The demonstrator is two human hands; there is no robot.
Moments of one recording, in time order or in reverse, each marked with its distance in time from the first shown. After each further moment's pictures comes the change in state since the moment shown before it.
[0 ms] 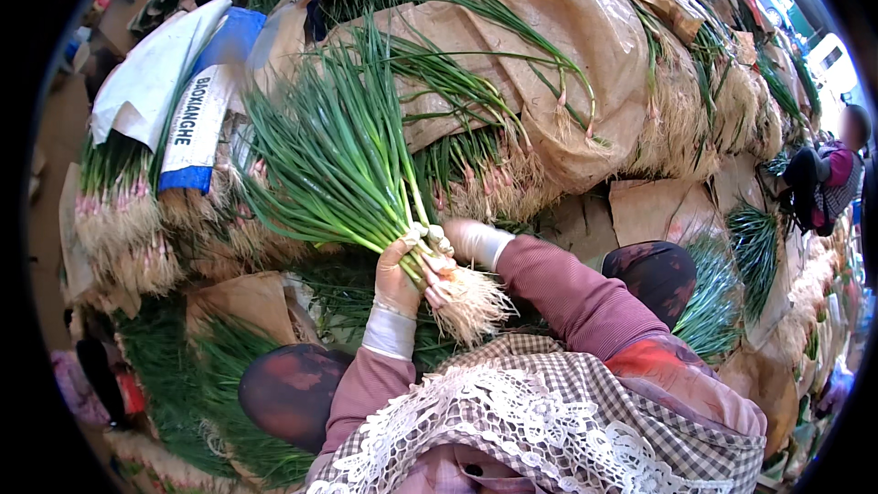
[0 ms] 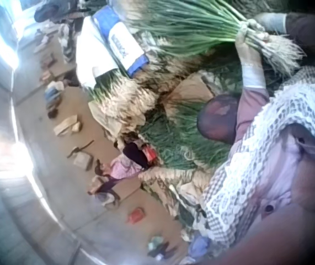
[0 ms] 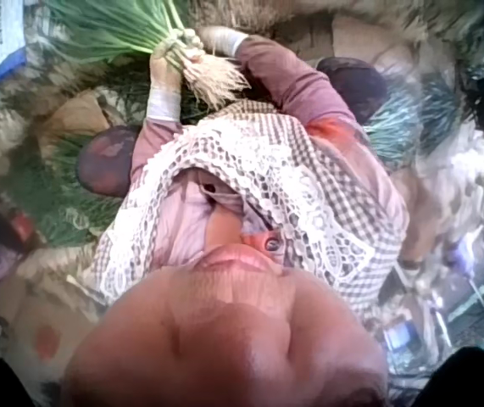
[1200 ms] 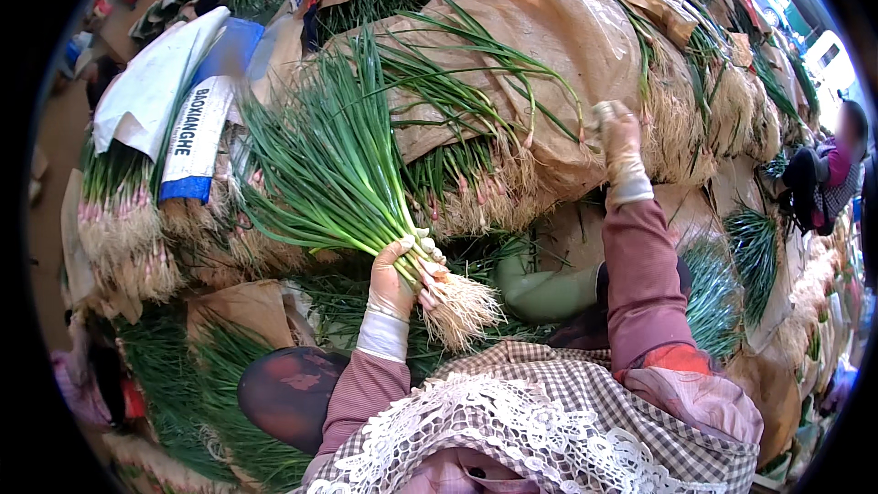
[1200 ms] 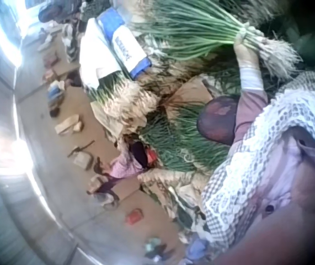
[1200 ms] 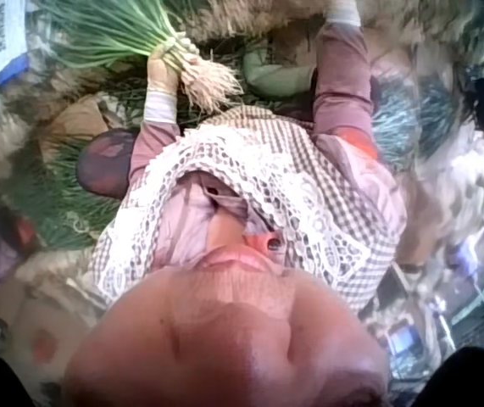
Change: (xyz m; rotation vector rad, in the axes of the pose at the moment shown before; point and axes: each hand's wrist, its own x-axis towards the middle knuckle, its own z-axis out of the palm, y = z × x) left_hand 0.001 0.007 0.003 0.109 0.178 -0.025; right_hand -0.175 0.089 -0.183 1.091 1.271 0.154
